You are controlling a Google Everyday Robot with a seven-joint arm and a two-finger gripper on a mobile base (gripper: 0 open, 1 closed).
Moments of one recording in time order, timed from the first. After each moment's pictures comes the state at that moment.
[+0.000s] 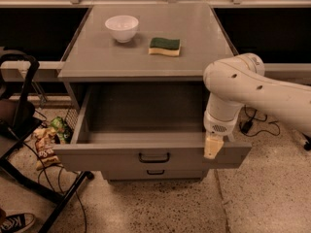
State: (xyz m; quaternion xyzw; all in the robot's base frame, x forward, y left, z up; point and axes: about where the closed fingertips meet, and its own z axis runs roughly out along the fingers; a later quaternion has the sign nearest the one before) arm 0.516 -0.179 0.687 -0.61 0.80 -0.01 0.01
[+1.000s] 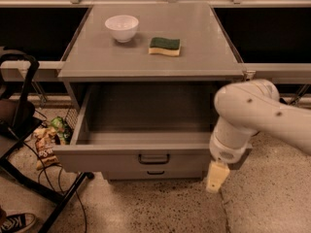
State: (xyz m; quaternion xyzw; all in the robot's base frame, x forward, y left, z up) arm 0.446 -0.183 0.660 -0.58 0.81 0.04 0.00
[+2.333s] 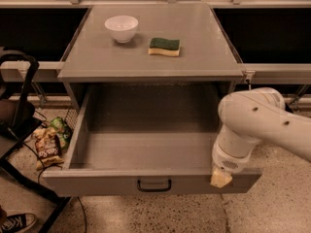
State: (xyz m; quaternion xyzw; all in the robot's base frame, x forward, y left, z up) arm 0.418 -0.185 0.658 -0.58 0.81 0.05 -0.01
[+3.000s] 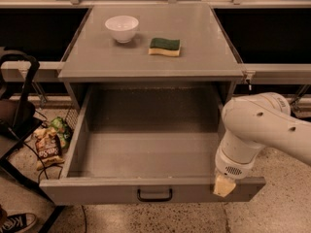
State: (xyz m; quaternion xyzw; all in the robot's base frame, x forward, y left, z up) arm 0.399 -0.188 0.658 -0.57 0.82 0.06 -0.02
